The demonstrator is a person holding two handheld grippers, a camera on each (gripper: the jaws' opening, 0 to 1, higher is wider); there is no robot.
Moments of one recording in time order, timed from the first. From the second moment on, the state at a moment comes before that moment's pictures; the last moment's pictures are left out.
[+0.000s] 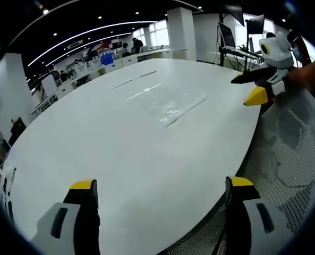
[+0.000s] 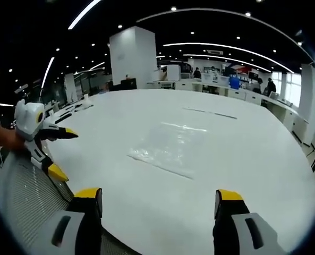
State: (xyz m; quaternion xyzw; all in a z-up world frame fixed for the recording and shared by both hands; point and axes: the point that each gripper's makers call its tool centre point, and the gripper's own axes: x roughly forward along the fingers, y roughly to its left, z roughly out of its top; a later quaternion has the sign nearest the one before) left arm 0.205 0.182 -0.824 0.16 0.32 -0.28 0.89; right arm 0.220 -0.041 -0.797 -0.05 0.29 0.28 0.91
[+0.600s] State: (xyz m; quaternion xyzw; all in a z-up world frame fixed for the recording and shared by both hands) left arm 0.200 0.180 -0.828 0.17 0.33 -0.29 0.88; right arm 0.216 -0.038 -0.798 -0.05 0.29 0.29 0.91
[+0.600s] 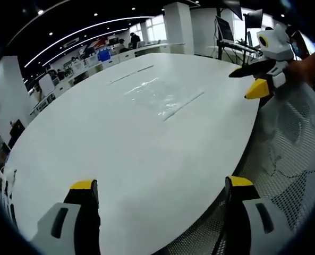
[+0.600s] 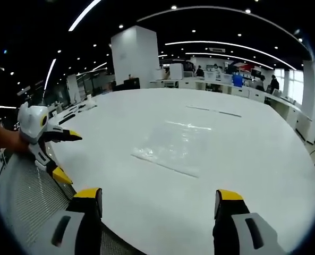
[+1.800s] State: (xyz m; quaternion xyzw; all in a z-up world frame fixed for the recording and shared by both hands) left arm 0.210 0.167 -0.801 0.14 0.32 -0.32 0.88; right arm 0.287 -0.020 -0.807 -0.17 0.32 0.40 0.84
